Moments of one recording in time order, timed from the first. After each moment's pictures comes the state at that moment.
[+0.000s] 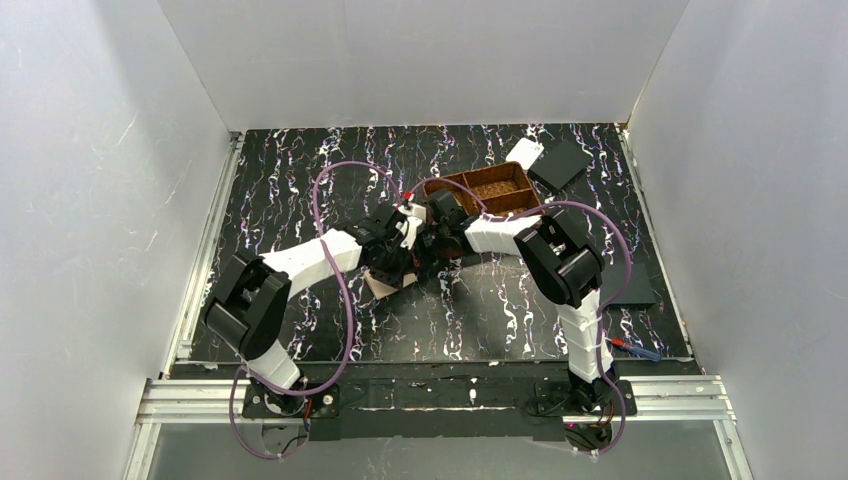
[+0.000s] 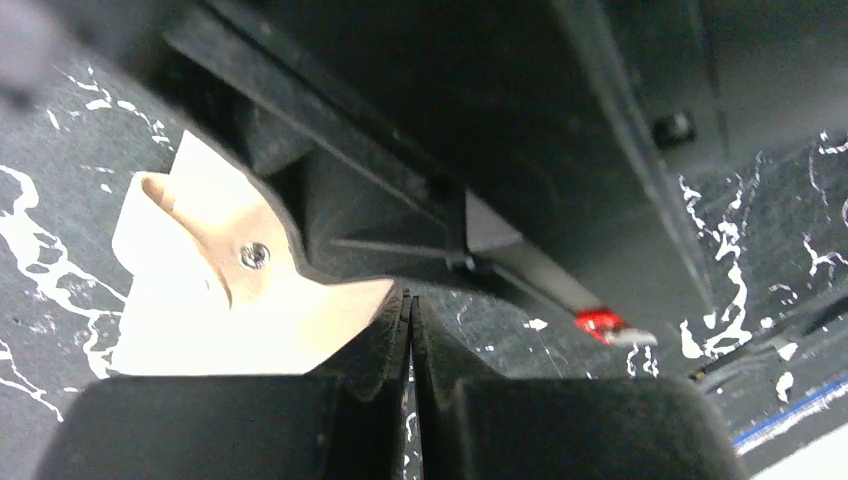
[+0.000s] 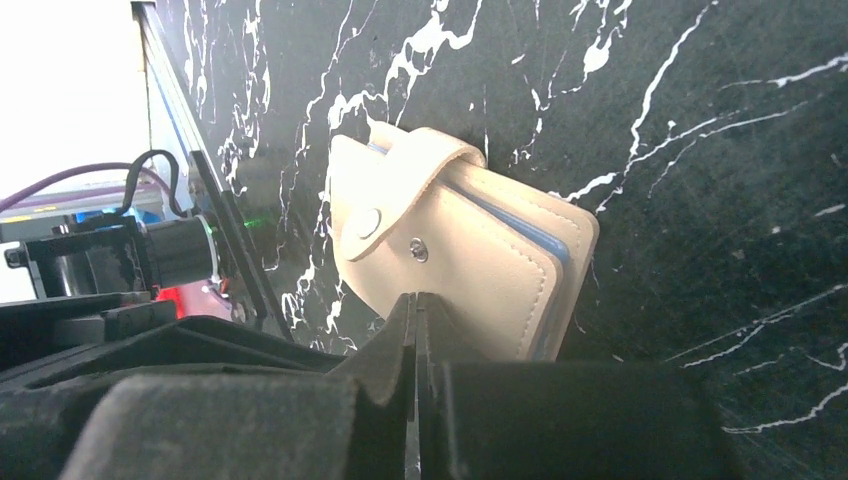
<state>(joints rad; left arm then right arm) -0.64 1.65 1.01 -0.52 0.17 -0.15 0.72 2.12 1.31 -0.01 -0.74 0.52</state>
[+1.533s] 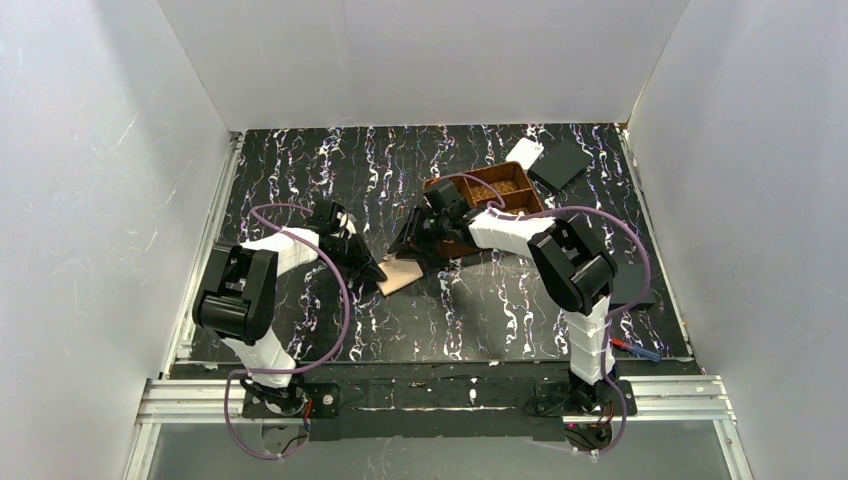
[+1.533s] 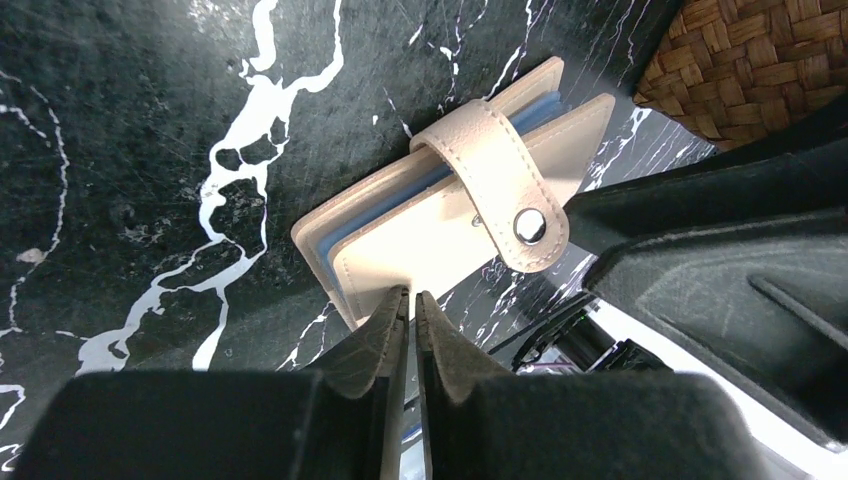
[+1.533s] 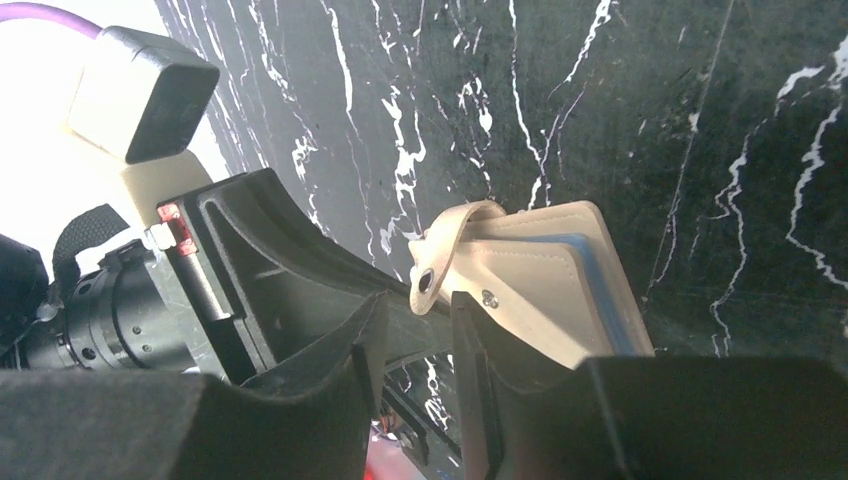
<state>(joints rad) -0.25 1.69 0.86 -0.37 0.55 -0.72 0.73 2.02 1.33 -0.08 -0.44 1.06</state>
